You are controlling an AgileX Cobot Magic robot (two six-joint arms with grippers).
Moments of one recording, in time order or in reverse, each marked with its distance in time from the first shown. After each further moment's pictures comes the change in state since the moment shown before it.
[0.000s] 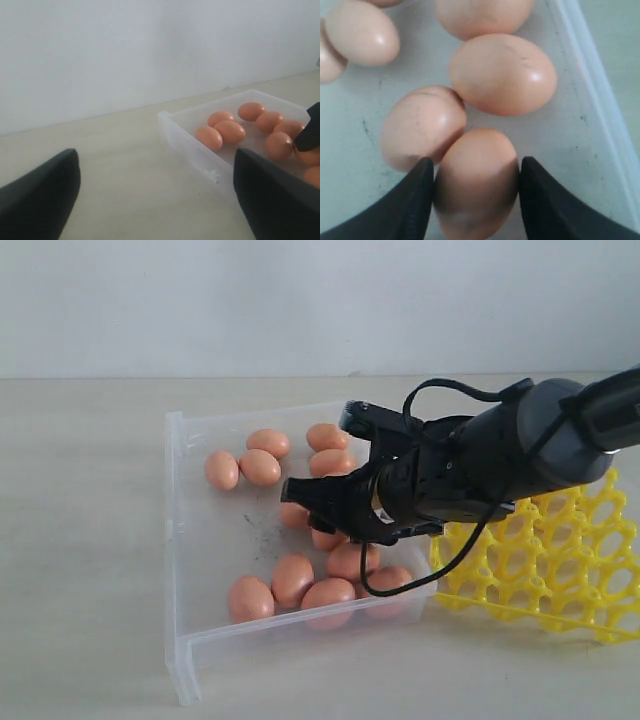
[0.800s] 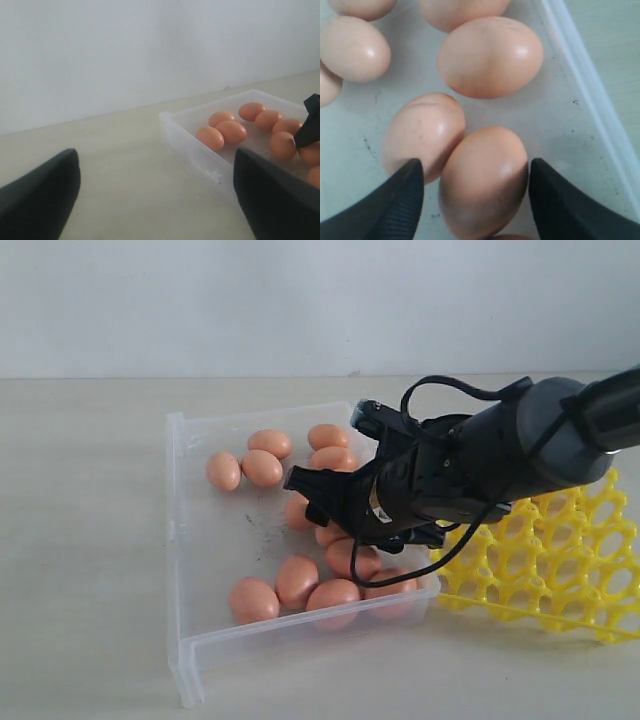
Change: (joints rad) left arm 0.000 0.000 0.000 0.000 0.000 0.000; right arm 0.009 -0.007 0.000 0.070 0.043 0.154
